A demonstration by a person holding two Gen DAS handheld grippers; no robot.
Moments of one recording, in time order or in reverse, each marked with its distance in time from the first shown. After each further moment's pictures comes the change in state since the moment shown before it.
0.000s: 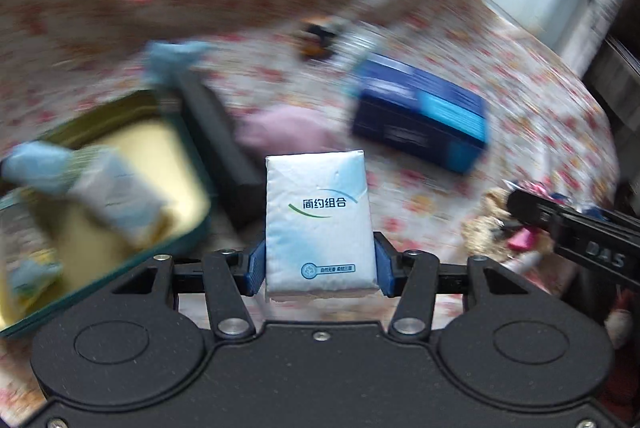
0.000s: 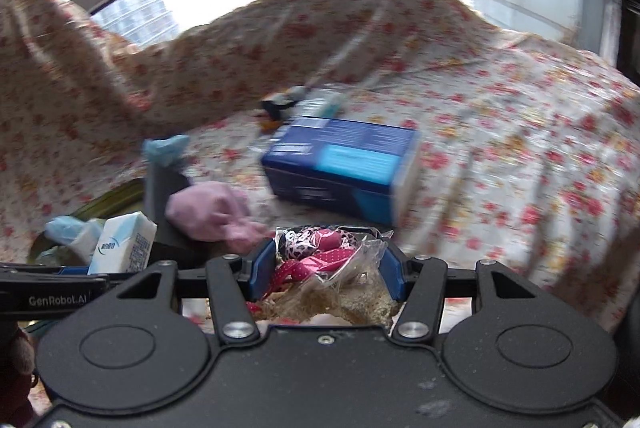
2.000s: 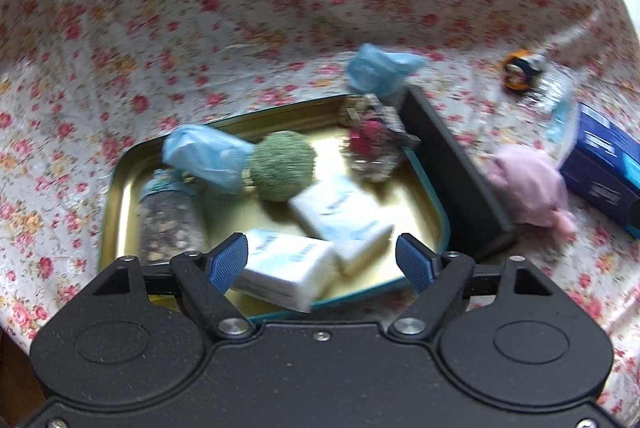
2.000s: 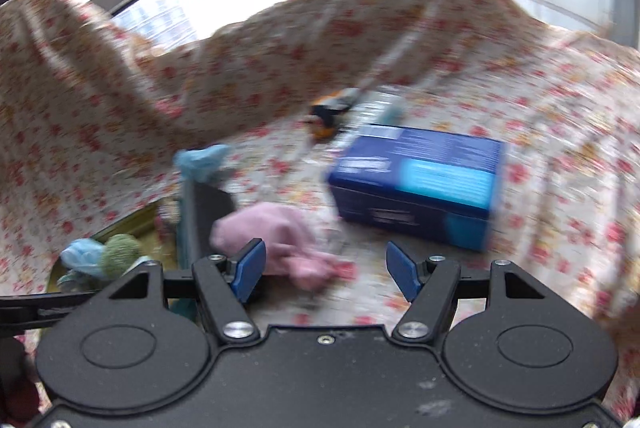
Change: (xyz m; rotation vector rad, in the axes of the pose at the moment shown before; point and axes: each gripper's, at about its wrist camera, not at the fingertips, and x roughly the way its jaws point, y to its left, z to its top) left arm 0.004 0.091 0.004 -0.180 -0.044 0.399; right arm 0.041 0.034 0.016 0.053 -0.002 0.041
